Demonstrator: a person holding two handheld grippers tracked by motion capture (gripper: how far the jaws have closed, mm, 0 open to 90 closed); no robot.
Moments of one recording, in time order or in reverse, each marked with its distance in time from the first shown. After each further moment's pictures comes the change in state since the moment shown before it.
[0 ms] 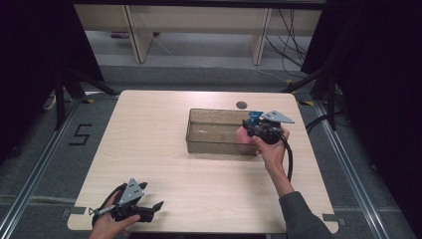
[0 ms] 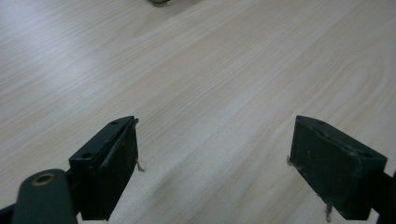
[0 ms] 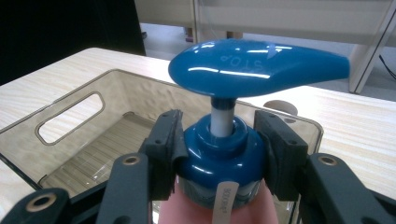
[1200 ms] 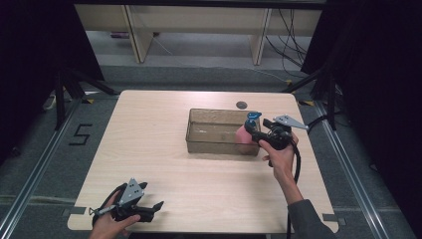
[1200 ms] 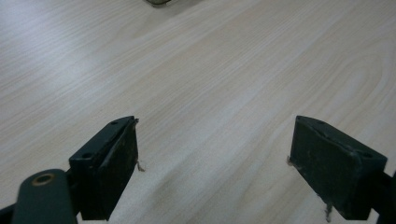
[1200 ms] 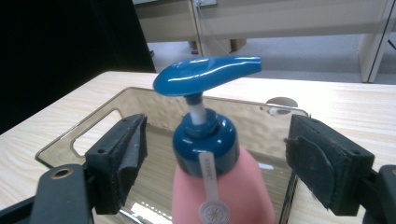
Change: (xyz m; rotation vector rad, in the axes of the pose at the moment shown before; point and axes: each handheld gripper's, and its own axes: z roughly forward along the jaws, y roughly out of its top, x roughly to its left) left arm -0.001 0.000 0.000 0.009 -0.002 -0.004; right arm -0.003 -0.003 -0.032 -0.051 0.035 0.144
